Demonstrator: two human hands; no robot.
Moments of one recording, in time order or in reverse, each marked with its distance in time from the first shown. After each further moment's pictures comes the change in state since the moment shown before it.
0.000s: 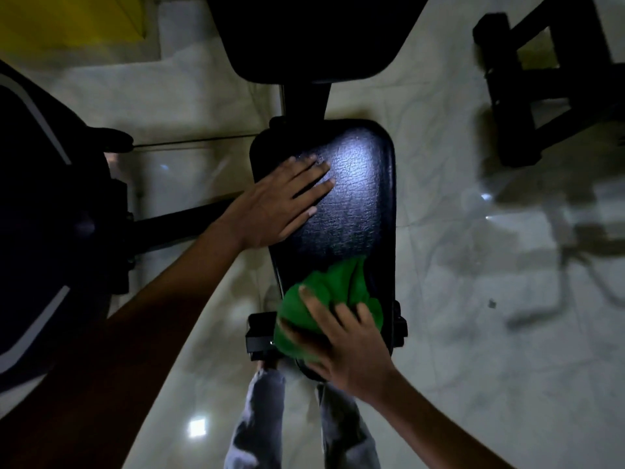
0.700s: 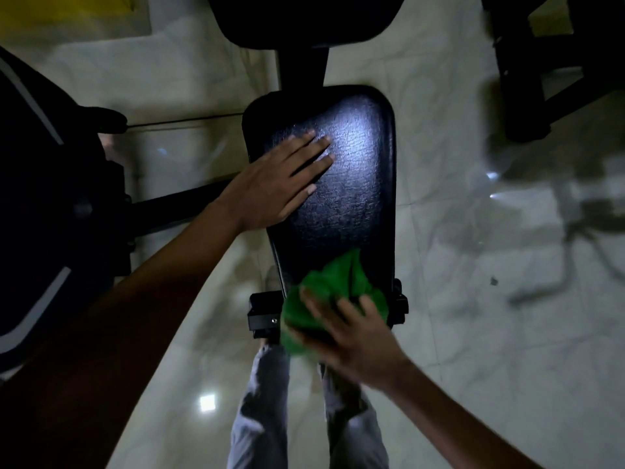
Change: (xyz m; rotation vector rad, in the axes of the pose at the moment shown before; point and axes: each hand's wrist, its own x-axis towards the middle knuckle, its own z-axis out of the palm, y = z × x) left_hand -0.002 0.012 0.004 -0.006 0.028 -0.007; right_hand -0.024 0.005 0.000 -0.054 0.024 -0.144
